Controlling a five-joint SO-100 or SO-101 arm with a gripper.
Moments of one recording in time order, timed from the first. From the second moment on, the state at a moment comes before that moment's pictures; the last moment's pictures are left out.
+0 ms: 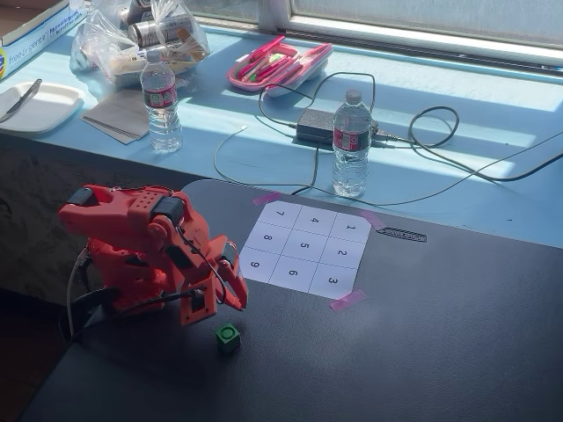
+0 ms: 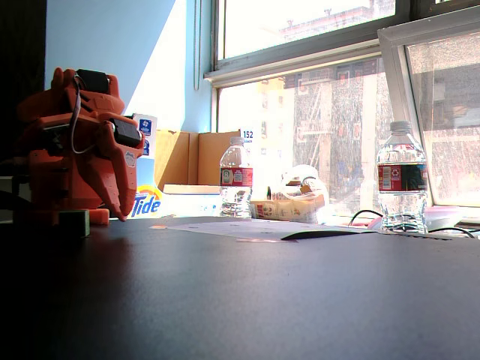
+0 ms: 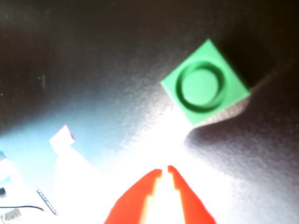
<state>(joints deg) 4.0 189.0 174.1 56.2 -10.0</state>
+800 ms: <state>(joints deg) 6.2 189.0 171.9 57.3 -6.5</state>
